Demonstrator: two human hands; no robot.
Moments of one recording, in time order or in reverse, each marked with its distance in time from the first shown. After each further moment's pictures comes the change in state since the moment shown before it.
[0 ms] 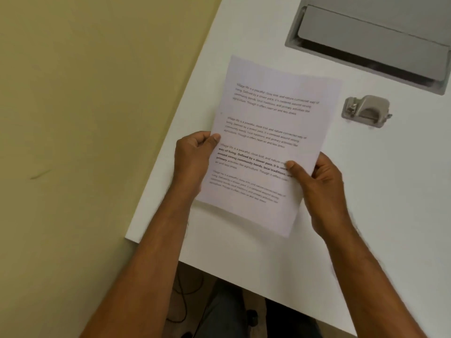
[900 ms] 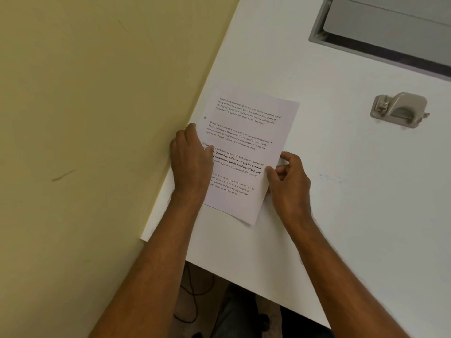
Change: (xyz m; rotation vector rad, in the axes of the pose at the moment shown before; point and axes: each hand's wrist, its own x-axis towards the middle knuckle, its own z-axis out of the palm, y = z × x) left_hand 0.027 -0.029 -0.030 0.935 0.307 0.242; right_hand 0.011 0.046 0.082 -0.287 0.041 0.032
